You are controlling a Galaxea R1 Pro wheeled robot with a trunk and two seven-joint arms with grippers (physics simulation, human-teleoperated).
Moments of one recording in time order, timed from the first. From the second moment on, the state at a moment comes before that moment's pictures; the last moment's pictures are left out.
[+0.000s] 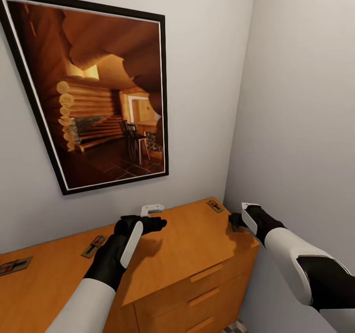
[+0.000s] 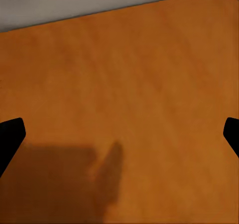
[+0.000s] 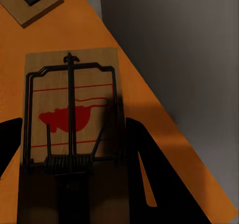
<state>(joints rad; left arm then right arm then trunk) -0.64 -0.17 -0.11 -1.09 0.24 0.84 0.16 -1.04 -0.06 0.02 -0.24 -0.15 0.51 -0.15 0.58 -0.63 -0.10</state>
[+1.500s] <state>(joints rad) -0.64 -0.17 -0.15 -1.09 0.22 0.82 0.17 -1.04 -0.06 0.02 -0.24 -0.15 0.51 -0.15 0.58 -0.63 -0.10</state>
